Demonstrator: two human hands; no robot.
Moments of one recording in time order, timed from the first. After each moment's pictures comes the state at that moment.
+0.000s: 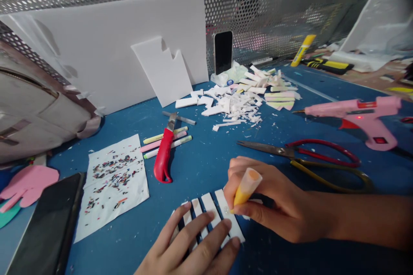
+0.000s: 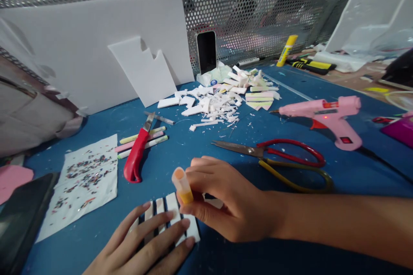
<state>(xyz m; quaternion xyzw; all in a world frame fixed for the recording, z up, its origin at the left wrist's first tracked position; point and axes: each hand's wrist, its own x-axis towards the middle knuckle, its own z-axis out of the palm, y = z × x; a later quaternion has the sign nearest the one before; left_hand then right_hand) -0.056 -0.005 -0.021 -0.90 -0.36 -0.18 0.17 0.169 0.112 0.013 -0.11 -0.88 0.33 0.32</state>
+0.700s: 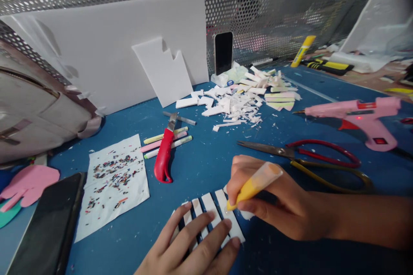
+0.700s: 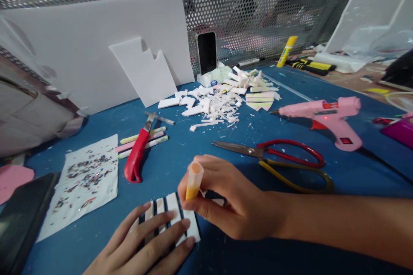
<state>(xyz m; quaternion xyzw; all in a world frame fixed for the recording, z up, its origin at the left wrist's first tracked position) -0.056 -0.006 -0.021 -0.90 -0.37 -0.18 0.17 0.168 0.114 0.011 -0.08 -0.85 0.38 0.35</state>
